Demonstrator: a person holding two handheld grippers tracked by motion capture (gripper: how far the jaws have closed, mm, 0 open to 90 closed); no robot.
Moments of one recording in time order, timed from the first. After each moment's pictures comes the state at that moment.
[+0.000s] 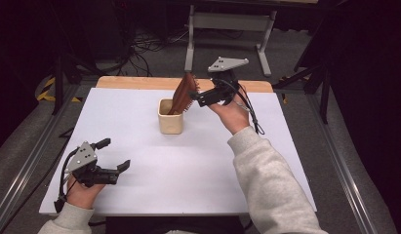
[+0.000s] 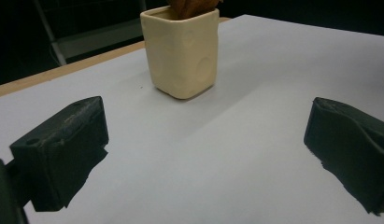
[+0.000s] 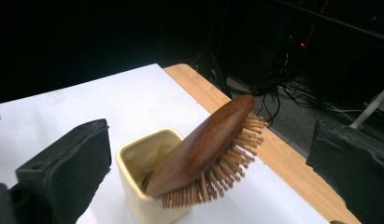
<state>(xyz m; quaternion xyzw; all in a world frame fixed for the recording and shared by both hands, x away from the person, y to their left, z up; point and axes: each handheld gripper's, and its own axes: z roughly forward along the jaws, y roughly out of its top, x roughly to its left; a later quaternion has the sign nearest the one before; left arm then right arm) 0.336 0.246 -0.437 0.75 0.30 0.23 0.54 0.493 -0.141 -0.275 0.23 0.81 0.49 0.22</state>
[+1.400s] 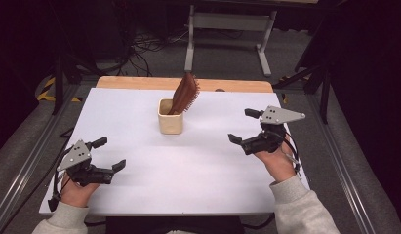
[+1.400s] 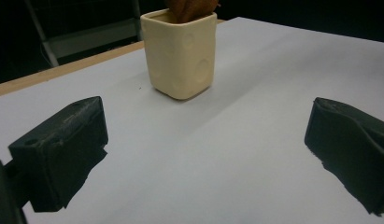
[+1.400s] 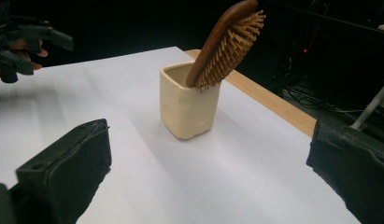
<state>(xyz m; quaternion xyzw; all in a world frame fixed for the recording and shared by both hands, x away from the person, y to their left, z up) 0.338 0.259 -0.432 0.75 0.29 0.22 0.55 0.389 -0.250 -0.325 0.22 0.79 0.52 0.22</state>
